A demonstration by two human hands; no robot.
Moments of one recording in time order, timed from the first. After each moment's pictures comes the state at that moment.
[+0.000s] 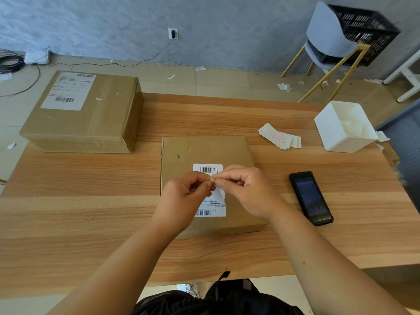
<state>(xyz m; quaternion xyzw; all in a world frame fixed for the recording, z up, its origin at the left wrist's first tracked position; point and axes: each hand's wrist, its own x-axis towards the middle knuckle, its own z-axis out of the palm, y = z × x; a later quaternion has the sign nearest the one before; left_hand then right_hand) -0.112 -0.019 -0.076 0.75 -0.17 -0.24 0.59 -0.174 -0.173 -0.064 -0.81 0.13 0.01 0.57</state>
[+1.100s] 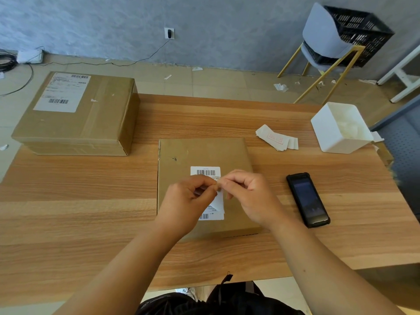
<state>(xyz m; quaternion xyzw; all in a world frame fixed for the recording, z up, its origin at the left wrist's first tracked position) -0.112 -0.028 -0.076 0.76 -0.22 -0.22 0.57 -0.181 -0.175 -0.066 -0.79 0.16 -0.02 0.59</state>
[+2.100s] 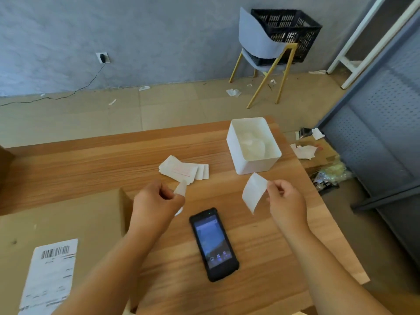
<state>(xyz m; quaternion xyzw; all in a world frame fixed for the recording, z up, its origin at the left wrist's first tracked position) -0.137 -0.311 -0.082 0.86 -0.11 -0.20 0.45 -0.299 -0.505 -0.090 -0.72 0.51 -0.19 0.42</state>
